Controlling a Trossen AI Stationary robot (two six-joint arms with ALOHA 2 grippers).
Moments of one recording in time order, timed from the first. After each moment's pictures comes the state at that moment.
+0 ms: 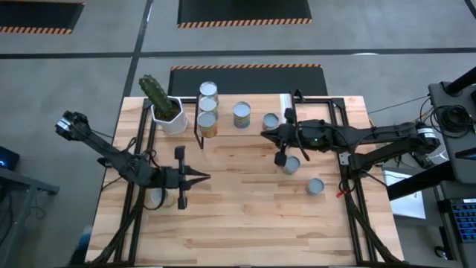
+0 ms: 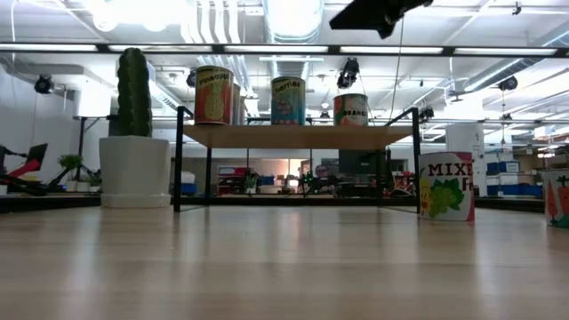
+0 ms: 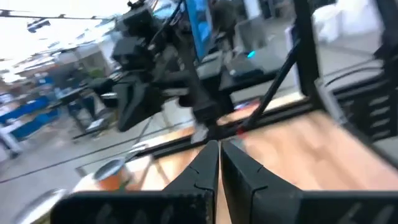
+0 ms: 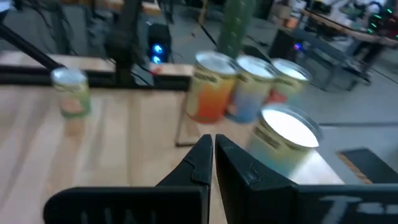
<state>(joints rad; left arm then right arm) -0.55 1.01 0.72 0.27 -0.62 0.31 0.00 1.17 0.94 -0.02 0.25 -0.13</state>
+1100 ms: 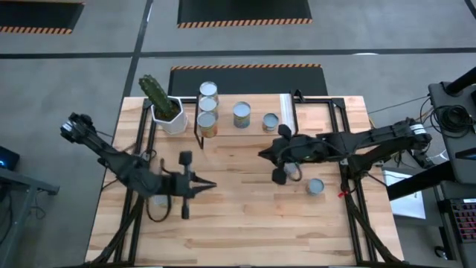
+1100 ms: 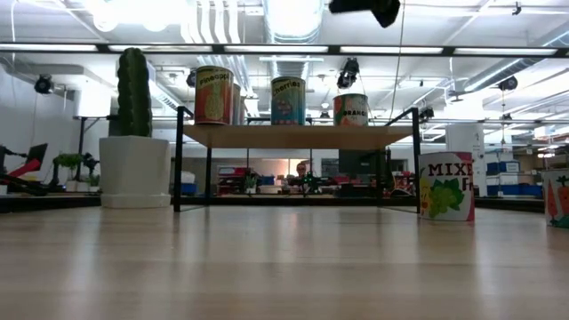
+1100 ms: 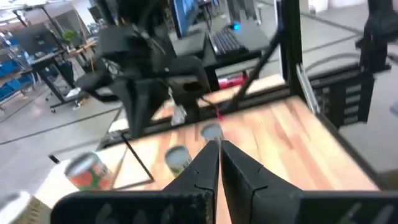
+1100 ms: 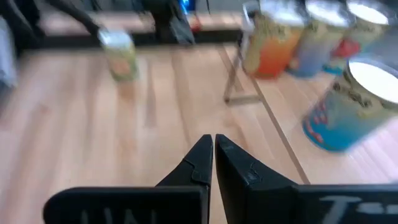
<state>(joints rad) -0.60 1.19 1.06 -0.11 -0.64 0.13 0.17 1.30 1.17 -0.39 0.30 0.12</state>
